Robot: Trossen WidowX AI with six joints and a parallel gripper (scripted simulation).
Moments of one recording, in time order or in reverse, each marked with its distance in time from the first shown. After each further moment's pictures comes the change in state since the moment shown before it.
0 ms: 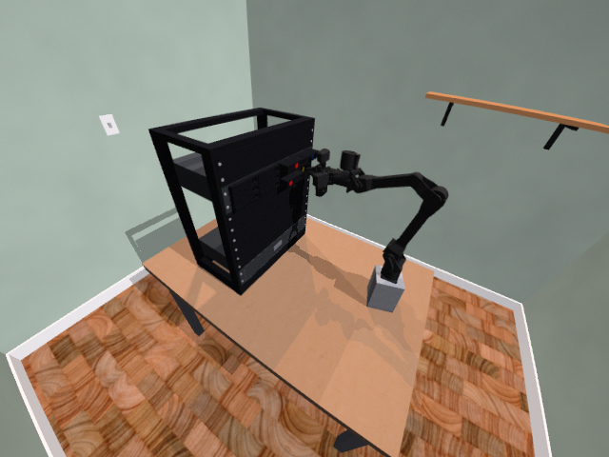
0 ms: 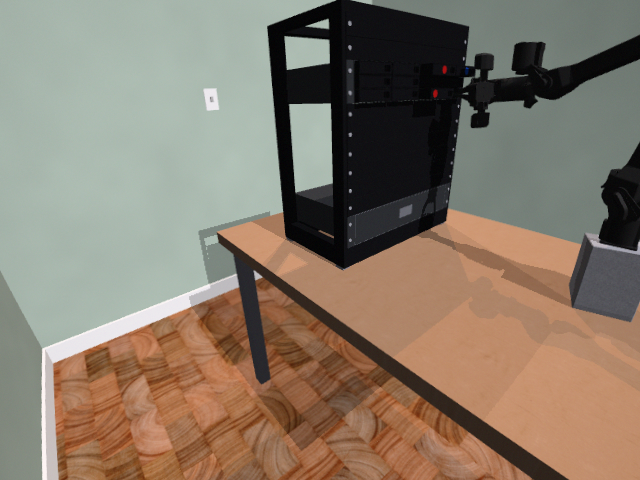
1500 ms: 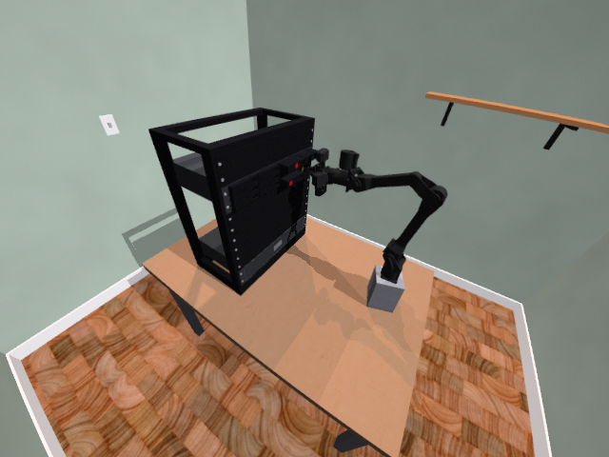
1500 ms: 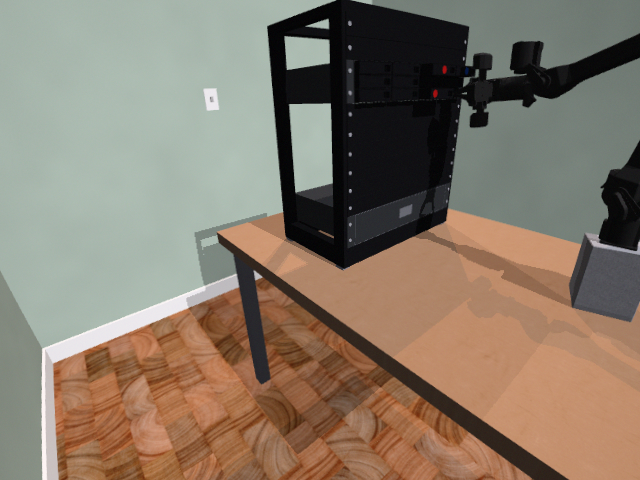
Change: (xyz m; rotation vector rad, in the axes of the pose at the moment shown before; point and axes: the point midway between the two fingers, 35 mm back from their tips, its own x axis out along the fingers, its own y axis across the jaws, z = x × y) arm 0.004 -0.001 0.000 0.001 -0.001 0.010
